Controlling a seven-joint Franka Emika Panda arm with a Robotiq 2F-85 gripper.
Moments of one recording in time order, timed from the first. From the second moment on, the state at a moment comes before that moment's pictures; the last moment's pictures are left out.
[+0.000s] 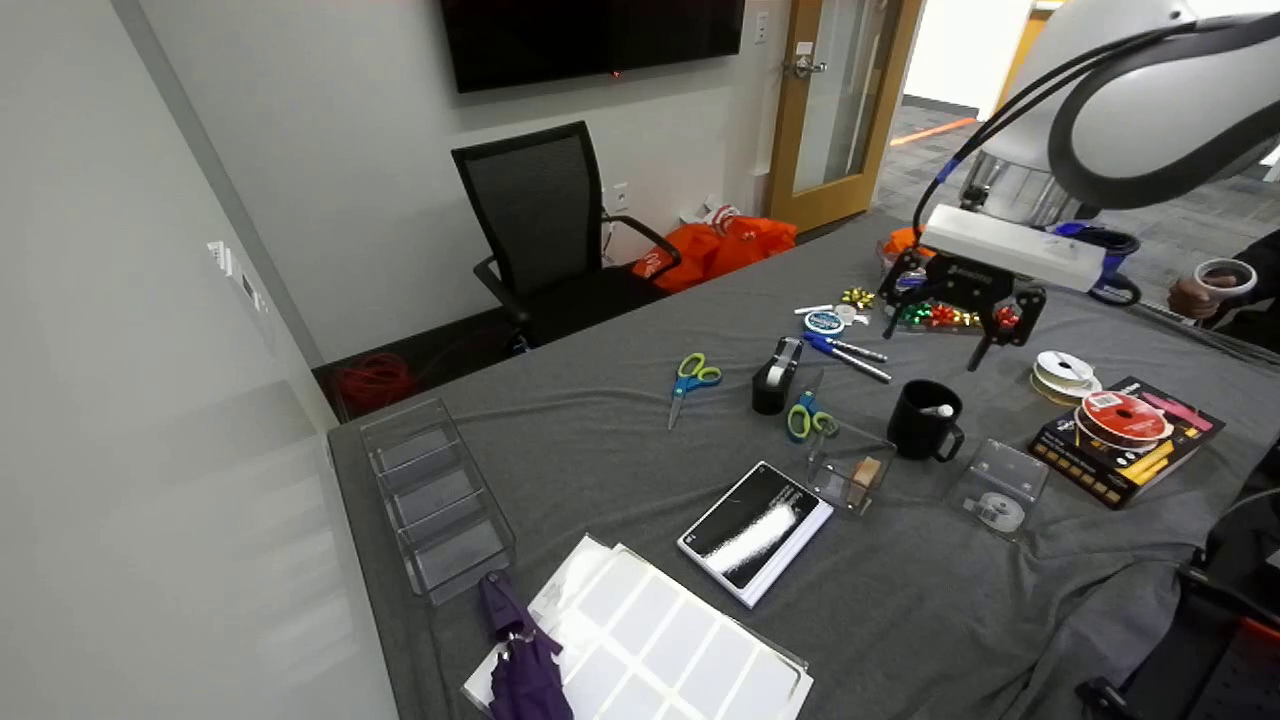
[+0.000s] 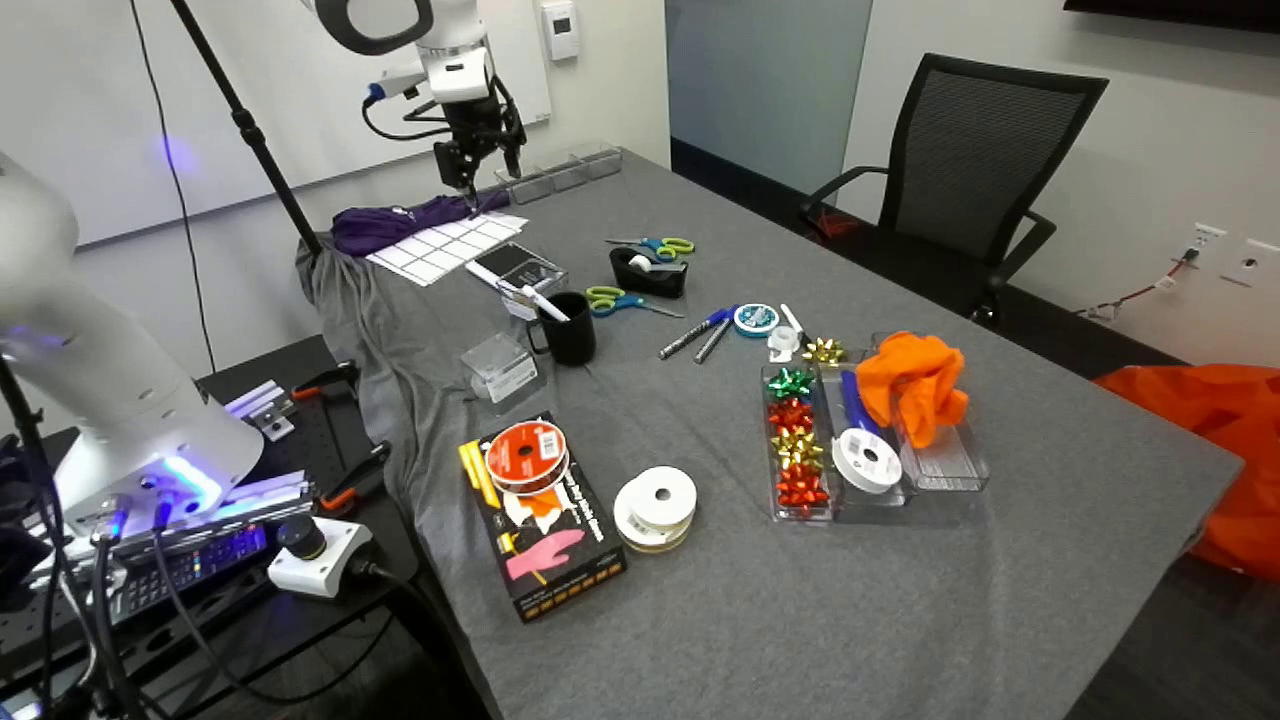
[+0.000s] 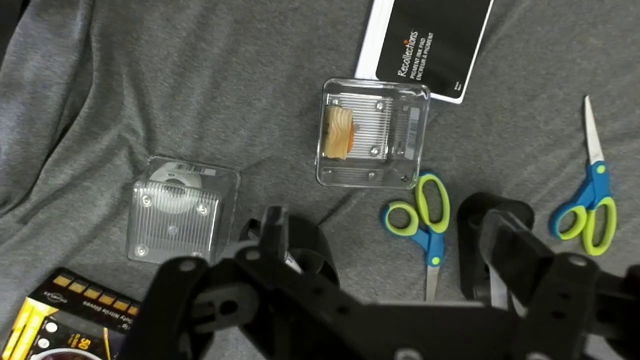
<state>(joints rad) -0.04 -0.08 0.13 -2.35 0.17 2.35 1.12</state>
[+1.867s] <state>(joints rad) 0.12 0.32 0.05 -2.16 0.02 2.40 1.46</state>
